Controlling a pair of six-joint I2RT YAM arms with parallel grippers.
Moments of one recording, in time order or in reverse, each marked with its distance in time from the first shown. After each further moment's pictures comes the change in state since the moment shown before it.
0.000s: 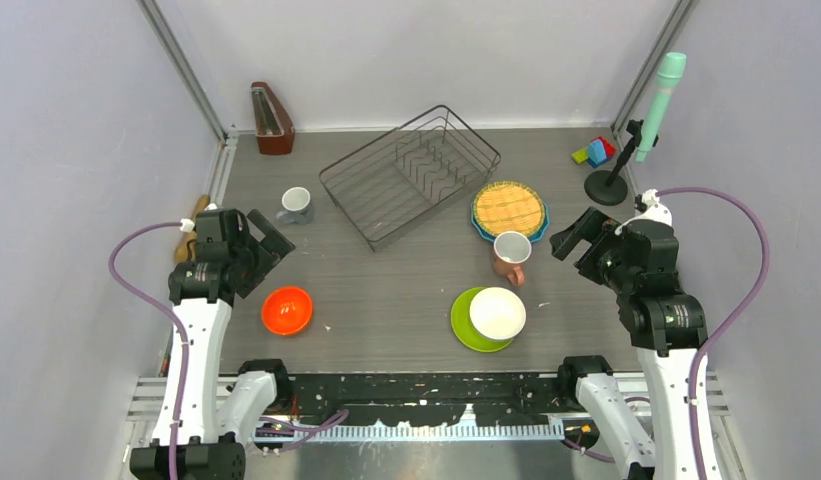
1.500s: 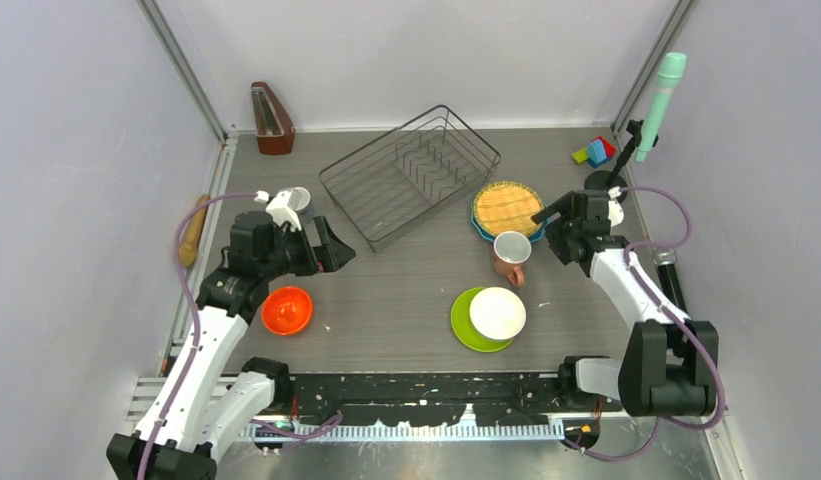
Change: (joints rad) left arm -0.279 -0.053 -0.217 0.442 0.375 0.258; right arm -0.028 0.544 -0.299 0.647 0.050 0.408
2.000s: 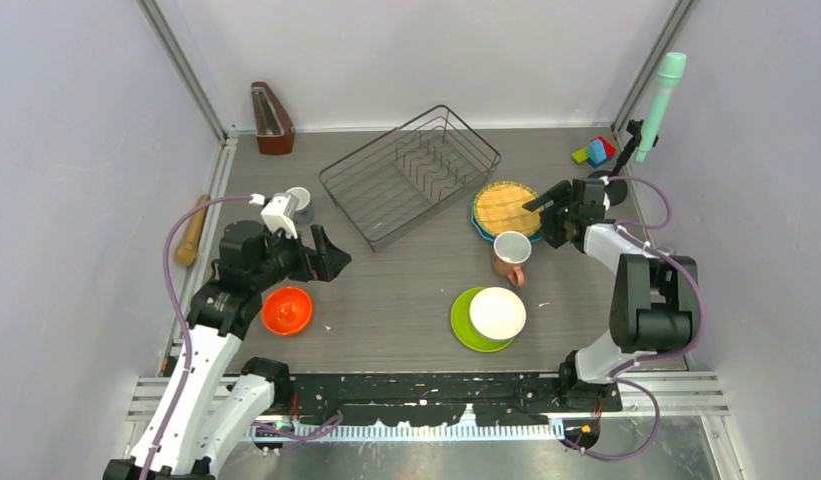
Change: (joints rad) left arm -0.011 -0.089 0.029 -0.041 -0.024 0.140; right arm -0.074 0.337 0.084 0.246 -0.185 -0.020
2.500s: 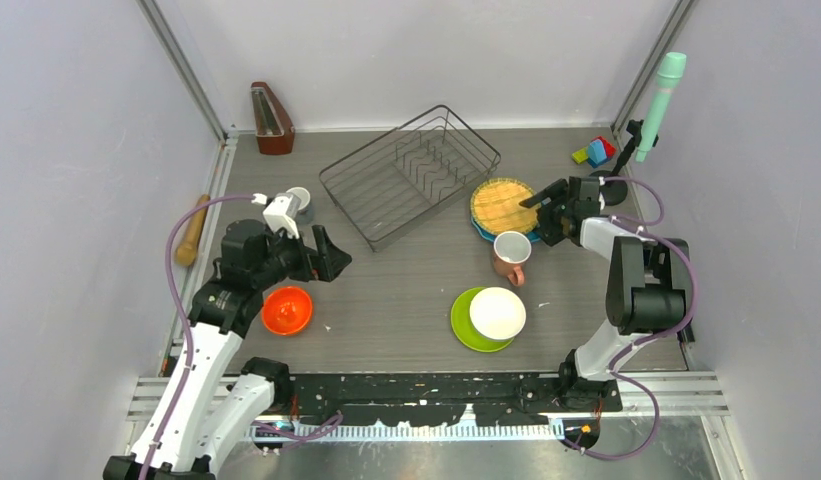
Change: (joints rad) left arm -0.003 -0.004 -0.003 0.003 0.000 0.015; right arm -0.007 0.132 0.060 0.051 -0.029 0.044
